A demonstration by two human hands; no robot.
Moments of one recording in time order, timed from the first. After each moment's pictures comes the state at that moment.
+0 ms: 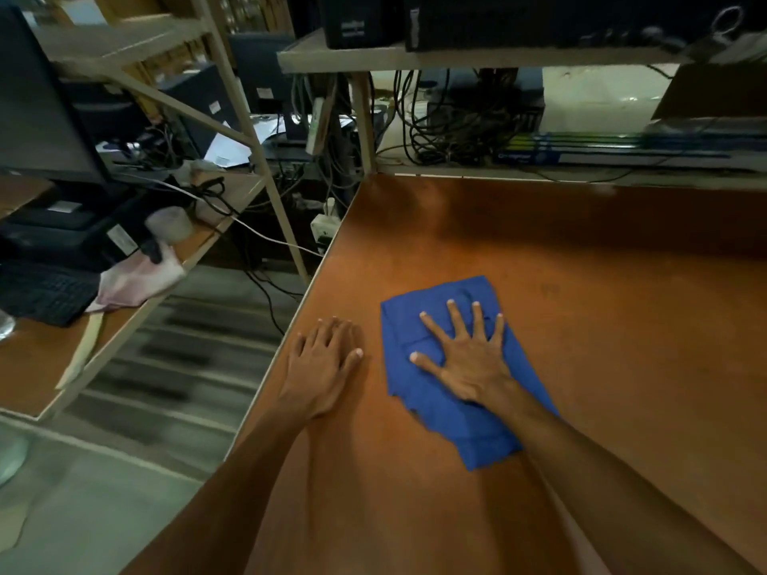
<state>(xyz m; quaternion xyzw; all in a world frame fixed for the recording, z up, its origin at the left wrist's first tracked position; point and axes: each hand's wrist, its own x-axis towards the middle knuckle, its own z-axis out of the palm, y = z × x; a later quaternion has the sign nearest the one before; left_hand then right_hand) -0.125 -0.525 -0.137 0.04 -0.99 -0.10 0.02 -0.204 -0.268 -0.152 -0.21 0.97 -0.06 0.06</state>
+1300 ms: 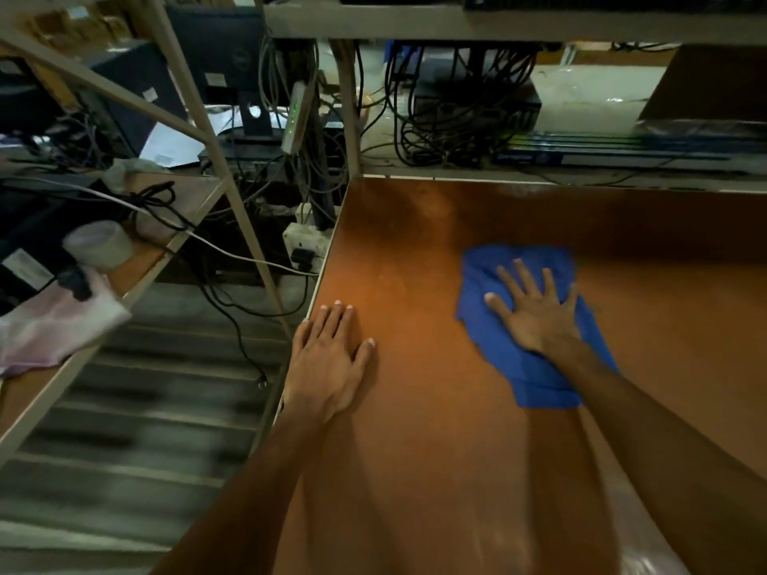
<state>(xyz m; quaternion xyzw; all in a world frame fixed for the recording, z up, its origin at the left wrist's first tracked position) -0.235 -0.575 -0.165 0.01 -0.99 -0.11 0.06 -0.348 -0.251 -0.152 0.00 1.00 -0.04 0.04</state>
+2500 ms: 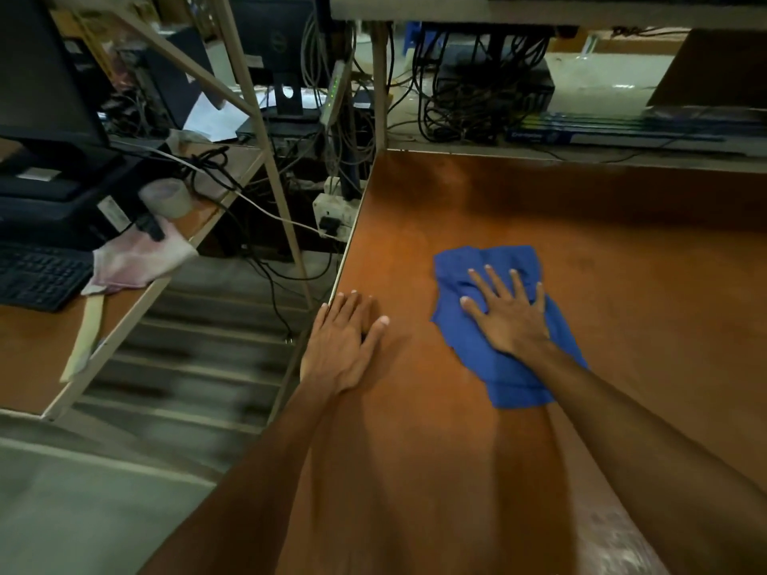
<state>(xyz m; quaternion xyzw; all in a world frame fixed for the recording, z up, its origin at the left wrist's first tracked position) -0.130 -0.586 -0.160 0.00 -0.98 -0.18 0.06 -0.217 -0.307 -0.150 -0.08 0.99 -0.07 0.04</state>
